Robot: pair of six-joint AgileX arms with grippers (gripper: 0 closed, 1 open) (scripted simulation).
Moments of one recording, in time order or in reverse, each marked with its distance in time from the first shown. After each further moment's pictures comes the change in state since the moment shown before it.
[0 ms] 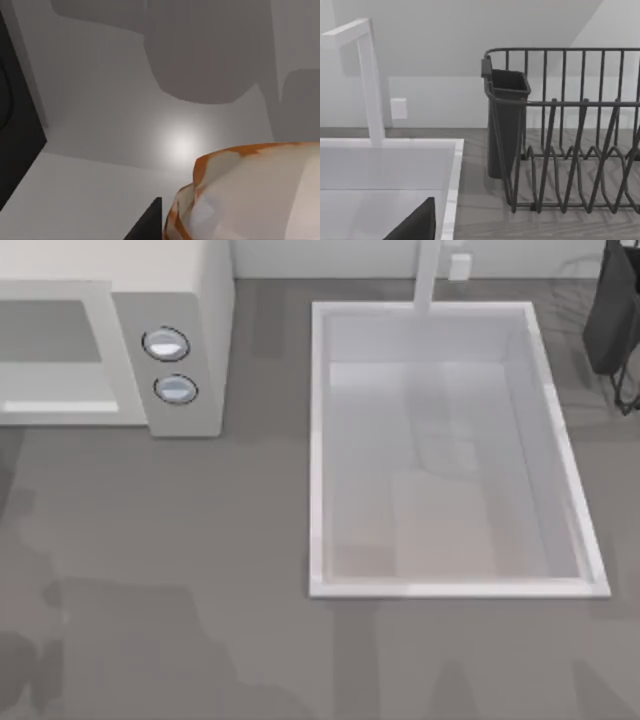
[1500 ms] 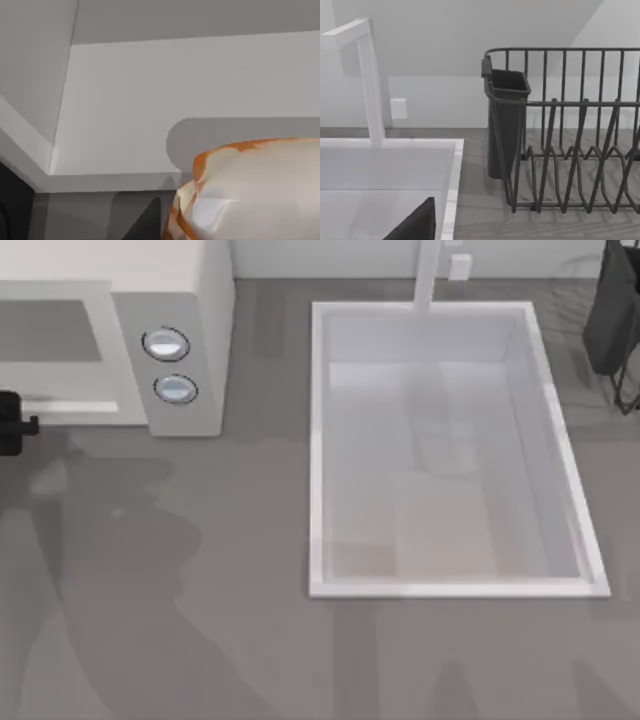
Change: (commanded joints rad) left arm -0.121 0.348 -0.191 1.434 0.110 -0.282; right arm 0.000 0.000 0.000 0.000 0.000 0.000
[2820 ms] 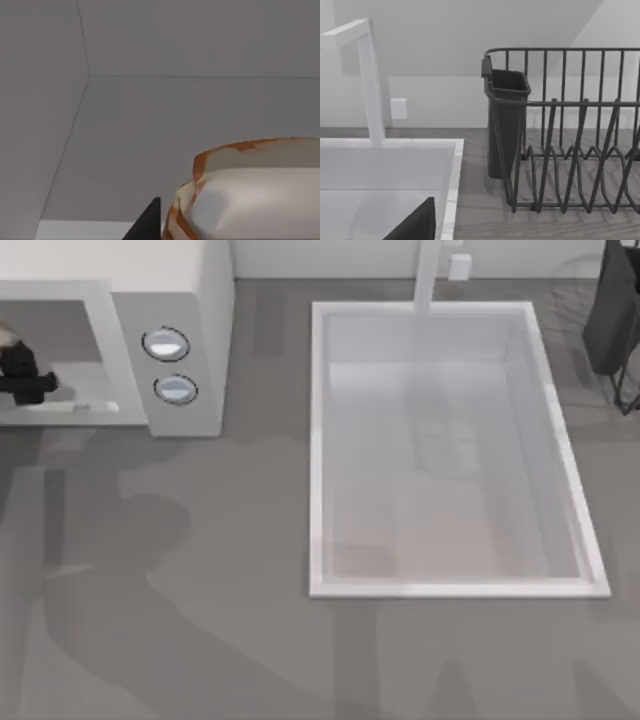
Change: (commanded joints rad) left arm -0.030 0.239 0.064 0.532 0.036 -0.143; right arm 0.000 0.000 0.000 0.000 0.000 0.000
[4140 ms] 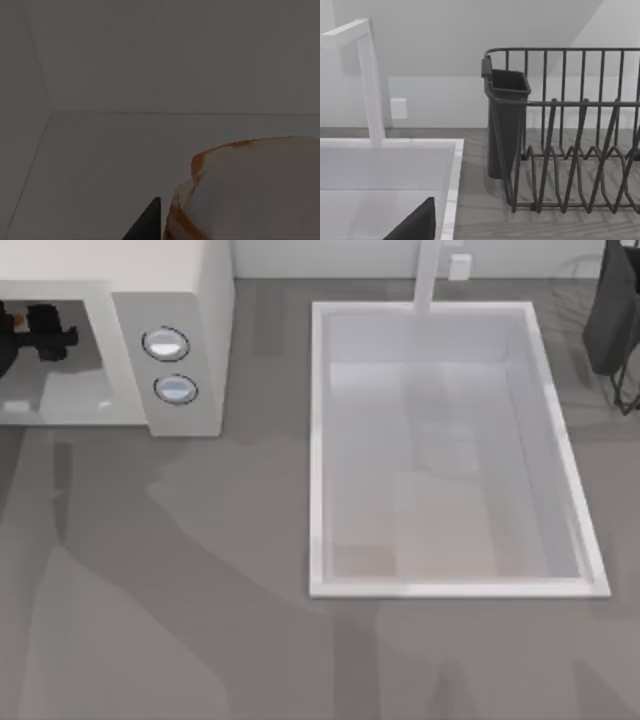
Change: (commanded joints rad) left arm -0.057 0.357 0.568 -0.266 -0.019 -0.012; right arm 0.000 0.000 0.000 0.000 0.000 0.000
